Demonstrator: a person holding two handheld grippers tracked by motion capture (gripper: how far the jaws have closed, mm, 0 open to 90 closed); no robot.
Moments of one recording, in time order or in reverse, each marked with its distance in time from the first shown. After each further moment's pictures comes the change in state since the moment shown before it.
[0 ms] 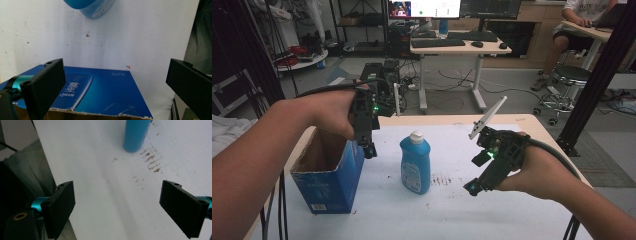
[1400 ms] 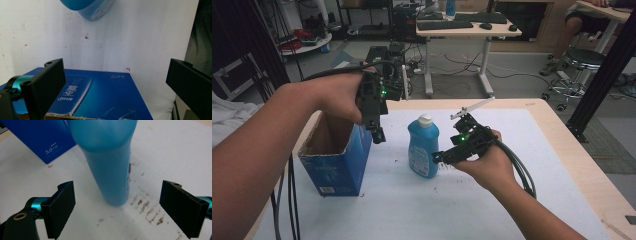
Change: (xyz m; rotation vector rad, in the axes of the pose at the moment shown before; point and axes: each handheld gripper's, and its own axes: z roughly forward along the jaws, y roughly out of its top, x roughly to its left) left arm 0.001 -0.003 0.006 -0.016 -0.008 0.001; right arm -0.019 0.023 0.089 -0.313 -0.127 0.232
